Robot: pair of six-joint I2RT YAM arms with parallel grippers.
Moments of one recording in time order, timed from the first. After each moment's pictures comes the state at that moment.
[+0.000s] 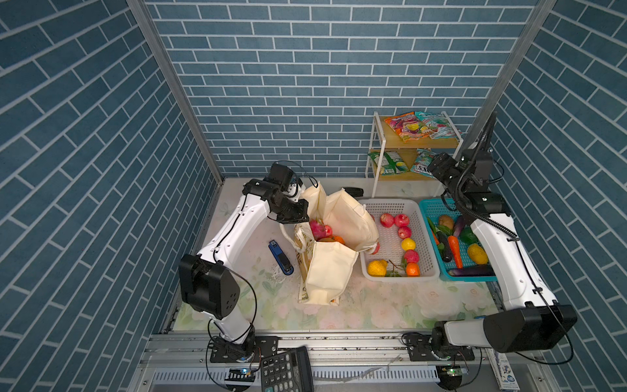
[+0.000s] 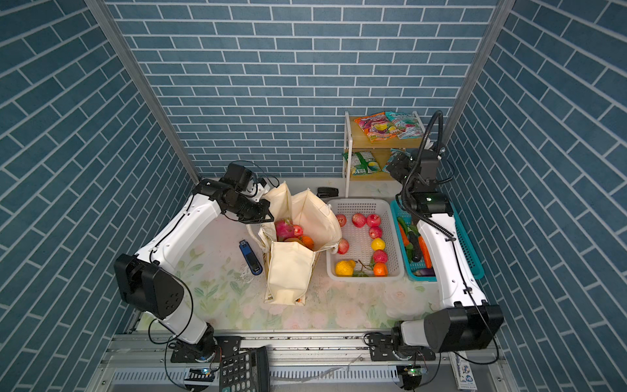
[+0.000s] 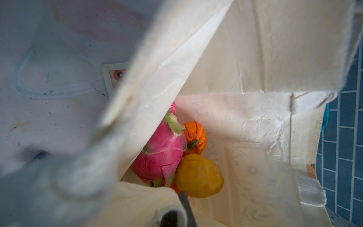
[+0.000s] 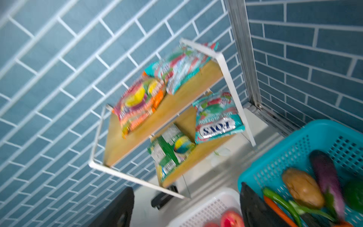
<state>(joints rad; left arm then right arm) -0.34 1.66 1.65 -1.10 0.42 -0.28 0.11 1.40 1.56 -0.44 0.19 0.66</state>
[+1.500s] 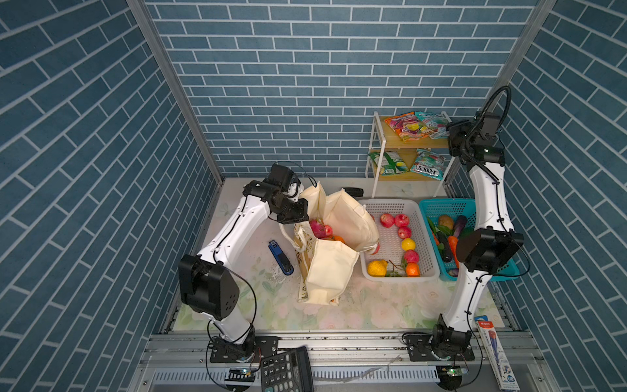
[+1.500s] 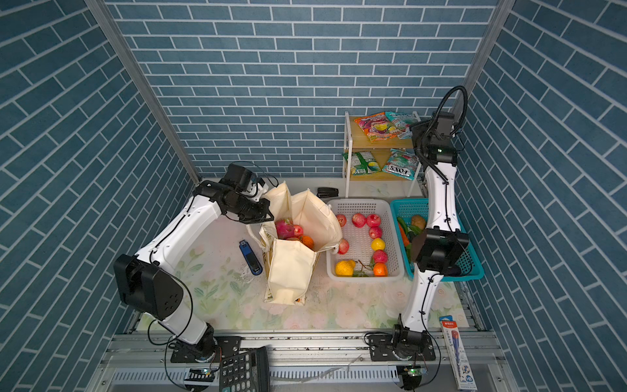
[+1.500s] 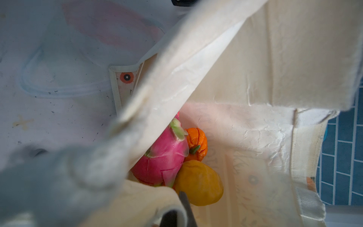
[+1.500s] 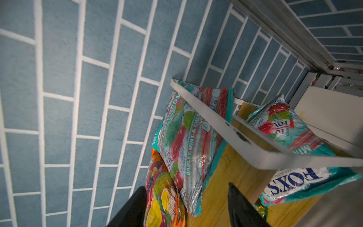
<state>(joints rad) -0.34 1.65 1.62 -1.05 0.40 -0.35 -0.09 2.11 2.43 -0.63 -0.10 1.16</state>
